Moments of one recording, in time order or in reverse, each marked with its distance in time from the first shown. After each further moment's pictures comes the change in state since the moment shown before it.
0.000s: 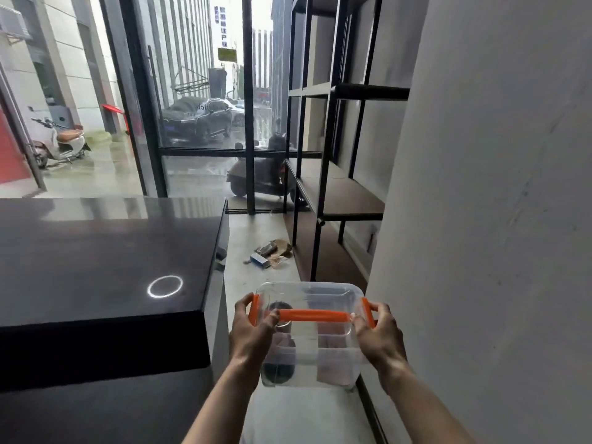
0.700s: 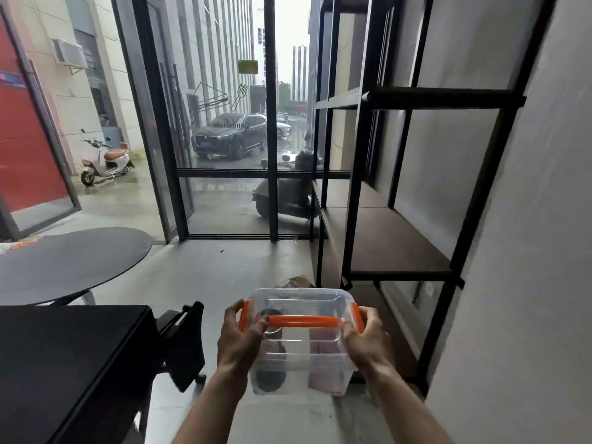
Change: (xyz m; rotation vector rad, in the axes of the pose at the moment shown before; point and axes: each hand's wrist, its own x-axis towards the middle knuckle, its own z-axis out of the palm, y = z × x) left_hand 0.465 0.073 0.186 0.051 0.168 0.009; right_hand 0.509 -0.131 0.121 0.049 -0.141 -0.119
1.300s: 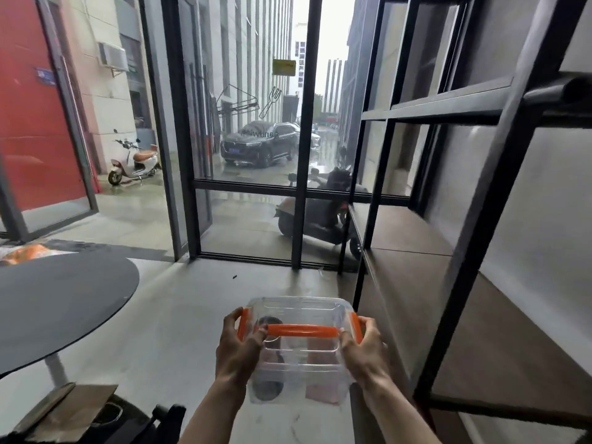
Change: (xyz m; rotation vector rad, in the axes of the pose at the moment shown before) left_hand 0.486 0.033 0.067 -0.028 0.128 -0.007; right_hand 0.436 -0.118 0.246 -0.021 -0.079 -0.044
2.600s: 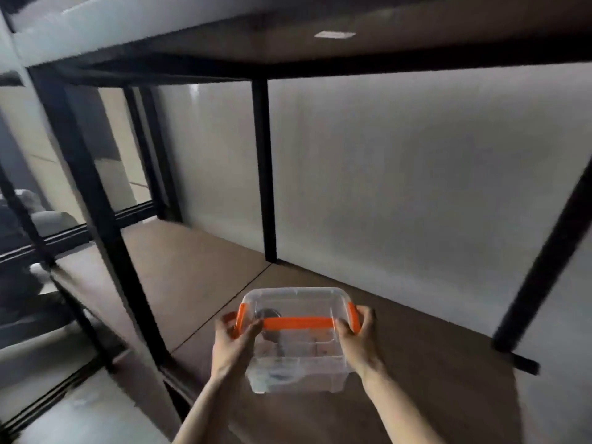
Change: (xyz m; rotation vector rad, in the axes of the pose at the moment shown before) left_hand 0.517 0.082 0.675 0.191 -1.072 0.063; right_hand 0.636 0.056 -0.114 0.080 0.968 0.451
